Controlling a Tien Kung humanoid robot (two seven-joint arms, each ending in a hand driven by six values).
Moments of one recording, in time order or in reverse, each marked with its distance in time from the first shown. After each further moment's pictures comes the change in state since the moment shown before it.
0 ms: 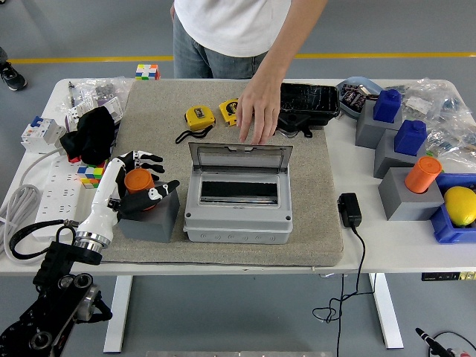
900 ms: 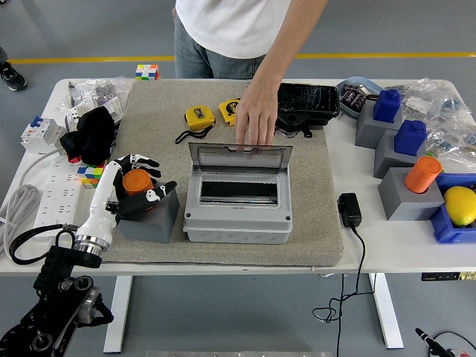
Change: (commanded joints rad) left arm 0.012 -0.011 -0.006 0.014 -0.014 0.011 -0.008; right arm -0.001 0.000 -0.004 0.000 0.003 0.000 0.000
